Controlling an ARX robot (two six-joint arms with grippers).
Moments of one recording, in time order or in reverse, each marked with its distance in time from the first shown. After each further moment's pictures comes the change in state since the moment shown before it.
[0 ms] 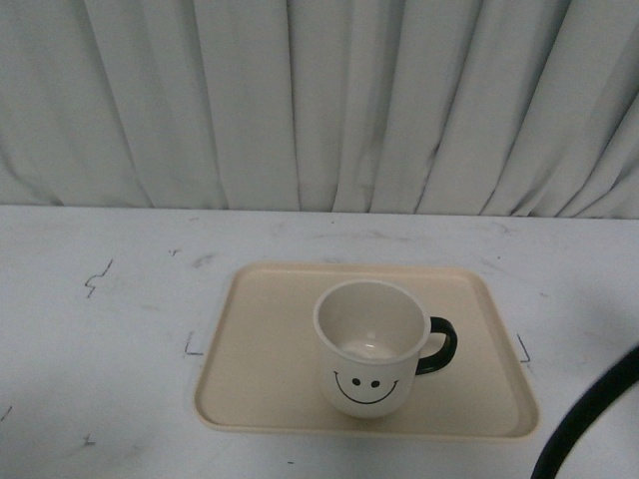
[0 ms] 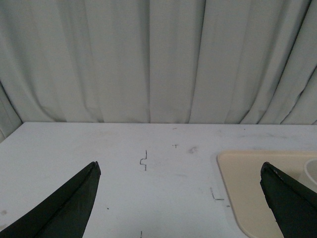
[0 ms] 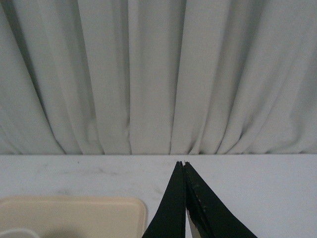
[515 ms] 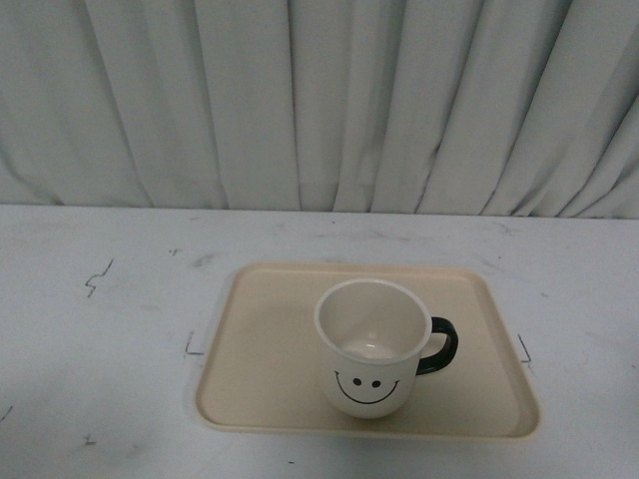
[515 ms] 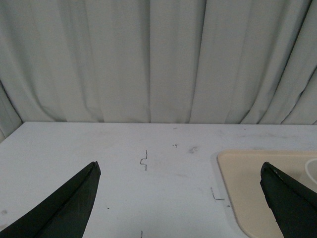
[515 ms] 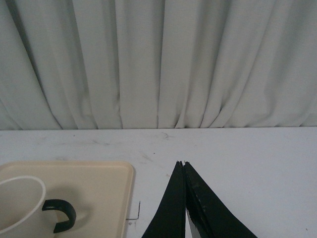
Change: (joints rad) left arm 0.000 0.000 0.000 0.000 0.000 0.000; right arm -0.120 -0.488 -0.208 -0.324 -0.107 0.001
